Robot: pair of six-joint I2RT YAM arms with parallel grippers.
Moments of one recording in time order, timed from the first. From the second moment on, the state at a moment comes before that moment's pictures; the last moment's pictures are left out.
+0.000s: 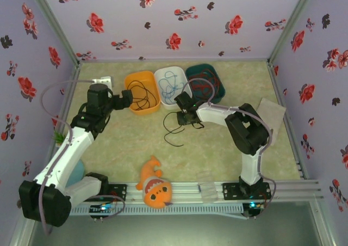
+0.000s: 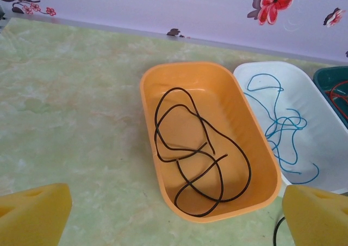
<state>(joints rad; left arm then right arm) -0.29 1.06 0.90 -0.35 -0.14 -0.29 0.71 1.93 1.20 -0.41 0.12 0.43</state>
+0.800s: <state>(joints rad) -0.28 0.96 0.87 -0.35 -0.22 -0.32 0.86 1.62 1.18 -0.42 0.18 0.40</state>
